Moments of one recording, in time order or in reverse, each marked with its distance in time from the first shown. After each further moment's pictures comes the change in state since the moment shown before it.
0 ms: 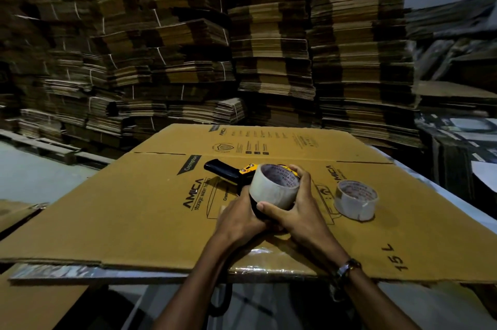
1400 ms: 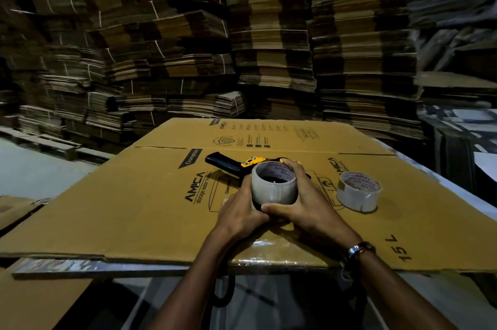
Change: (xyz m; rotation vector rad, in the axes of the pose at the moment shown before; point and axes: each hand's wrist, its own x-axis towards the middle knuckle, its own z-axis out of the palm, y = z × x) left_hand 0.003 -0.011 0.003 -0.025 0.023 0.059; right_hand 0.010 0.001 -0.013 -0.262 -0.112 -0.057
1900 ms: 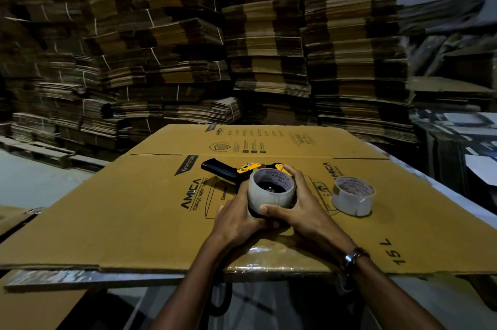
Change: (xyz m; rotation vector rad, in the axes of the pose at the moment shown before) left_hand -0.003 0.001 -0.003 -0.050 -0.011 0.028; right_hand -0.001 0.002 0.001 0.272 -0.051 0.085
